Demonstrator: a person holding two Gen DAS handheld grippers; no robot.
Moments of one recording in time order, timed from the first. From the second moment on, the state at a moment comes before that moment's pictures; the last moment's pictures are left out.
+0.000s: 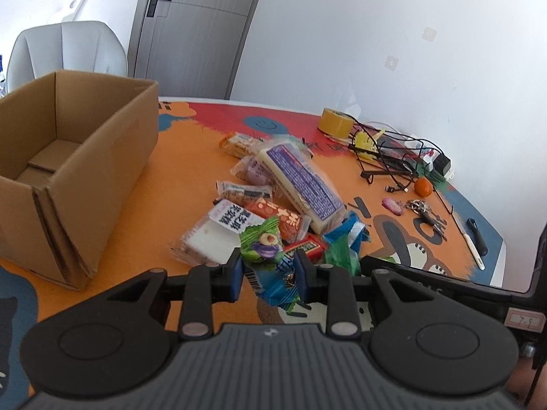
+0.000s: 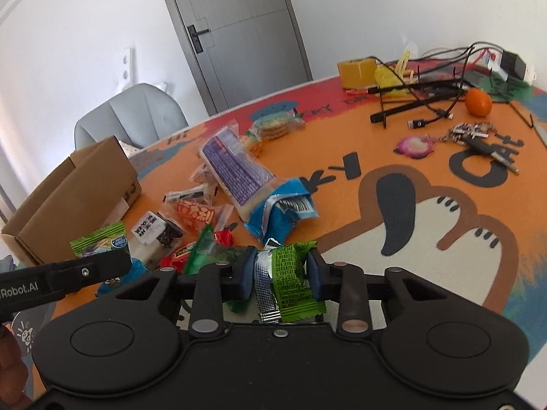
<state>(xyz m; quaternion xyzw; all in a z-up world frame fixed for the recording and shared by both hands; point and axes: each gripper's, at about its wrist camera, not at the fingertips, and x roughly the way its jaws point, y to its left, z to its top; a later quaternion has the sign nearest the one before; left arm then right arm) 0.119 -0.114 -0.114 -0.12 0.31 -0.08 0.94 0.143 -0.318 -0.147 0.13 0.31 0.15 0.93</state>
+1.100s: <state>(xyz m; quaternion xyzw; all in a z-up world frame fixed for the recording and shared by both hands) 0.086 -0.015 -0.034 -0.11 0.21 0.00 0.97 0.134 -0.216 -0.068 0.13 0.21 0.23 0.94</state>
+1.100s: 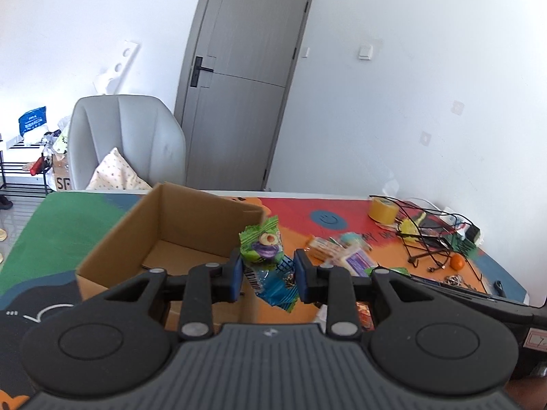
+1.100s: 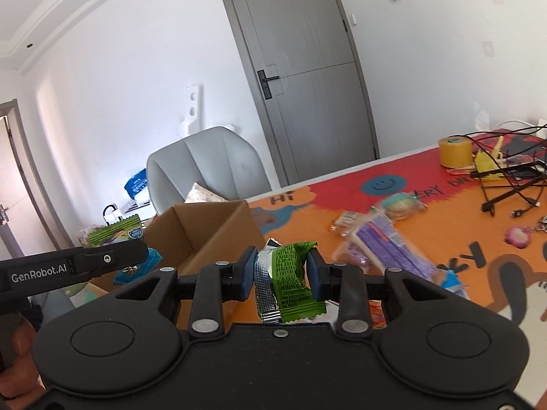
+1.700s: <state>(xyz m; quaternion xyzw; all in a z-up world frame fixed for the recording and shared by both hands) 0.096 0.058 -0.043 -0.14 0.22 0.04 0.97 0.137 -0.153 -0.059 0.12 0.18 0.28 0.94</state>
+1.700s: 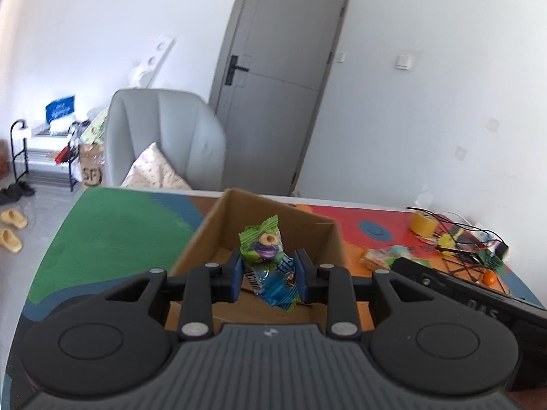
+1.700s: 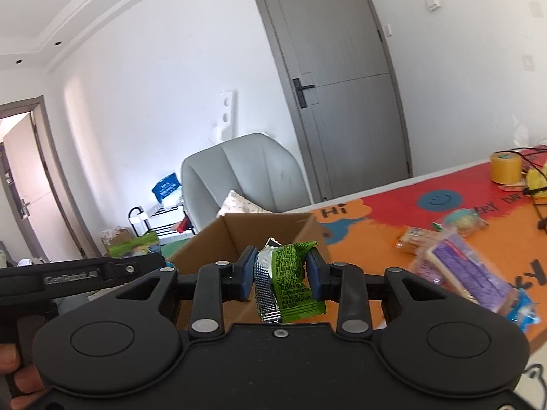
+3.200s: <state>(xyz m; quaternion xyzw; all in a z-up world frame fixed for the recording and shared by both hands) 0.077 0.033 -0.044 -0.11 0.22 0.08 0.97 0.114 -0.193 -0.068 0.11 0.18 0.18 0.96</state>
